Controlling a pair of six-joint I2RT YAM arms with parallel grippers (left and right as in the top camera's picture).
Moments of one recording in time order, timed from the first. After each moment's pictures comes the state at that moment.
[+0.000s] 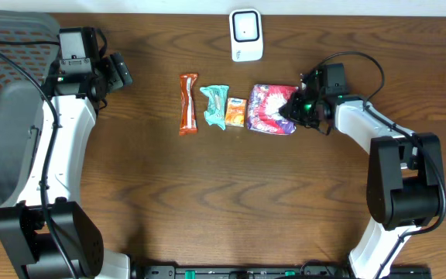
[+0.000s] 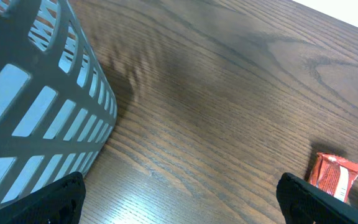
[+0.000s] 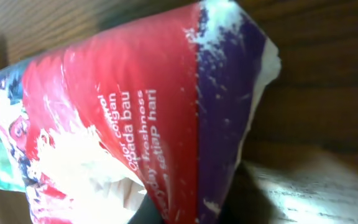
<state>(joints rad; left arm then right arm) 0.08 1.66 1.39 -0.63 -0.16 -0.31 0.13 1.98 1.19 -0.33 -0.45 0.47</state>
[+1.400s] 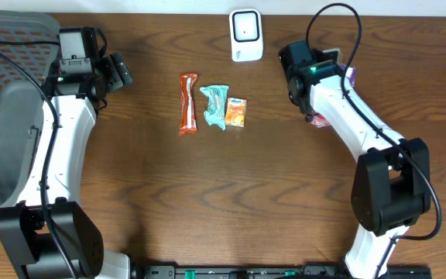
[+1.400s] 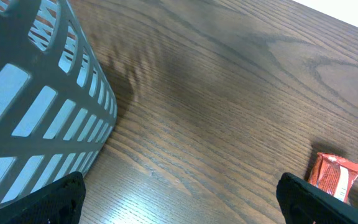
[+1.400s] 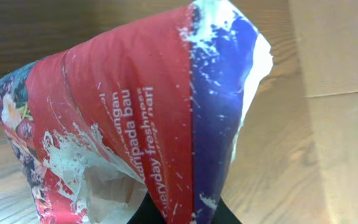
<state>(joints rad) 0.08 1.66 1.39 -0.63 -0.16 -0.31 0.31 1.98 1.54 -0.94 0.85 0.35</state>
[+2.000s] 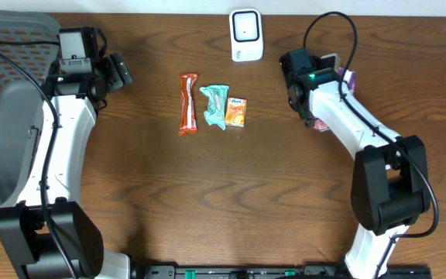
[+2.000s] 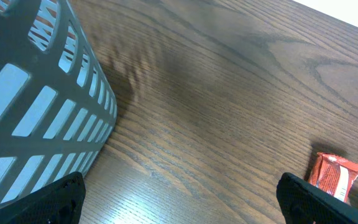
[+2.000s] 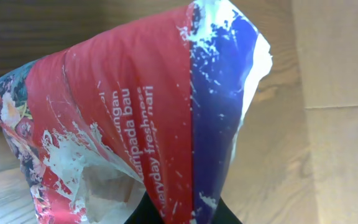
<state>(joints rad) 0.08 1.66 1.39 -0.63 -0.16 -0.31 0.33 1.98 1.47 -0.84 0.83 0.28</state>
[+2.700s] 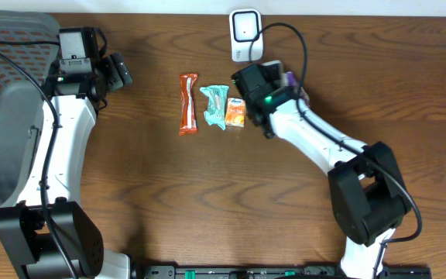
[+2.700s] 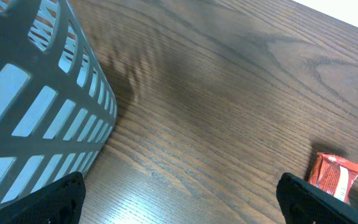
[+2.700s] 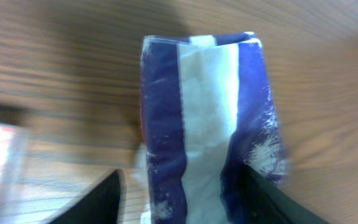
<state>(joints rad) 0.08 1.66 1.39 -0.63 -0.16 -0.31 0.58 1.98 1.43 -0.59 0.60 0.31</state>
